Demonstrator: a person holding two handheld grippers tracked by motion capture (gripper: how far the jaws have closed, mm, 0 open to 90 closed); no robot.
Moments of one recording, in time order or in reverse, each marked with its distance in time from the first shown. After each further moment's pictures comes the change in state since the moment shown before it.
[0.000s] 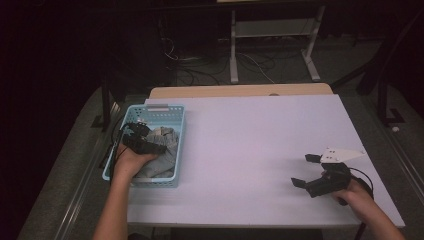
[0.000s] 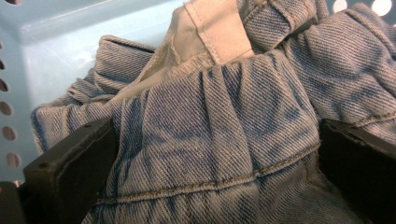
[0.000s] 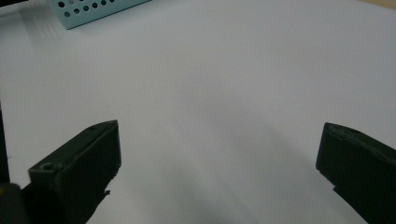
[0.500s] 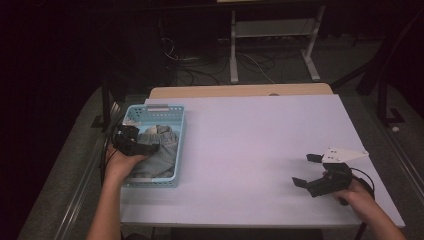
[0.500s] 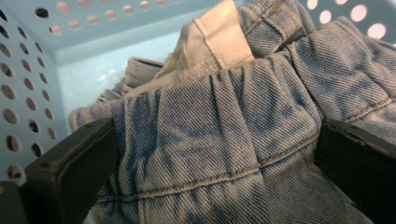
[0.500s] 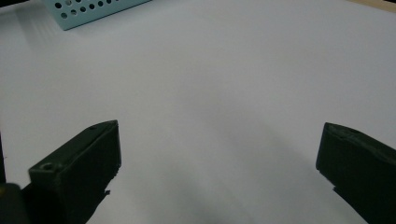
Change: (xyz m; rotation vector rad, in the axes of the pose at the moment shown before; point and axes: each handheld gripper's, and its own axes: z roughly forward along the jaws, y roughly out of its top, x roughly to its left) left arm 0.012 -0.014 -0.024 -0.128 -0.028 0.014; right arm -0.002 -0.001 -0.002 -0.007 -0.010 0.001
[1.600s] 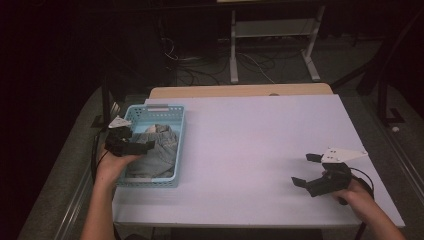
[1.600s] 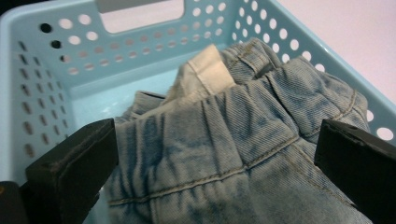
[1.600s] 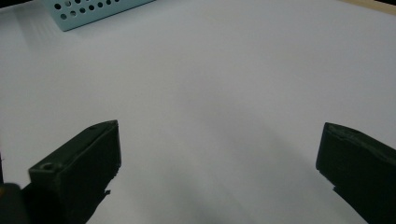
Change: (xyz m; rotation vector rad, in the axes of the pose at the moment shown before) left arm 0.003 -0.003 -0.027 -0.156 -0.052 0.021; right arm 0.000 0.000 0.001 -0.004 -0.001 -0.002
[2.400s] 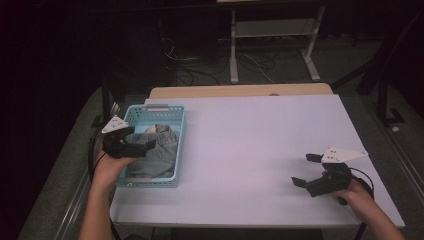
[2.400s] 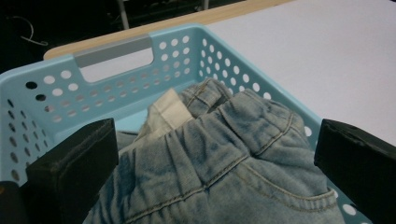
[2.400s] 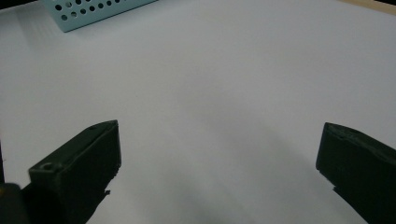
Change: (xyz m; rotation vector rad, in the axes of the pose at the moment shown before) left arm -0.009 0.001 -0.020 -0.142 -0.068 0.082; right arm 0.000 0.000 0.000 -0.002 0.001 0.002
